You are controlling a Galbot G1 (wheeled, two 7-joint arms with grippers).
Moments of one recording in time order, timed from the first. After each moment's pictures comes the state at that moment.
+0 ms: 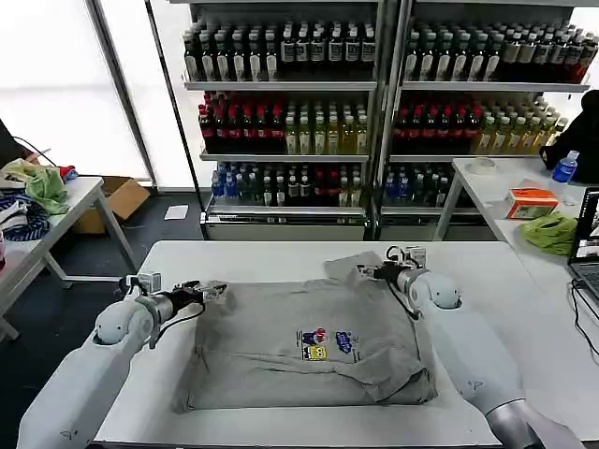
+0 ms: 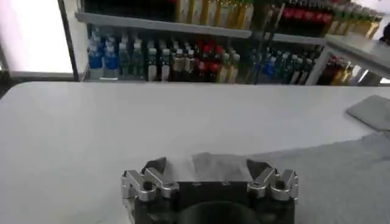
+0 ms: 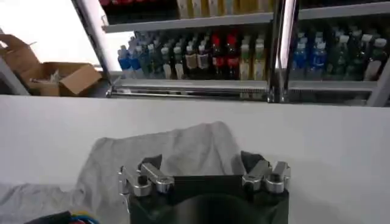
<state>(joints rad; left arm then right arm) 0.69 -0.95 -0.16 -1.30 -0.74 0.56 0.21 -0.46 1.21 0.08 1.07 0.62 -0.58 -0.11</state>
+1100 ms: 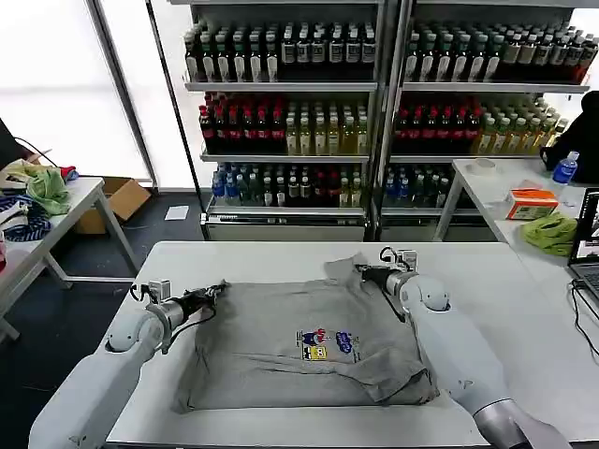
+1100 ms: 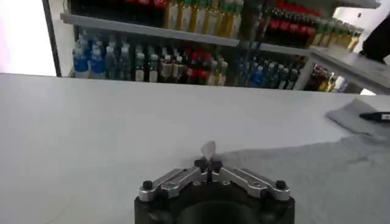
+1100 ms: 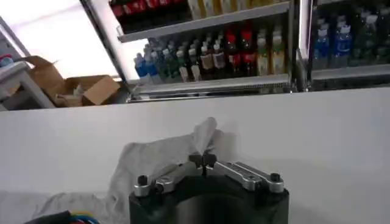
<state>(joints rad) 0.71 -0.98 -0.13 -1.30 -0.78 0.49 0.20 -0.48 1.24 0.11 1.07 0.73 -0.58 -0.13</state>
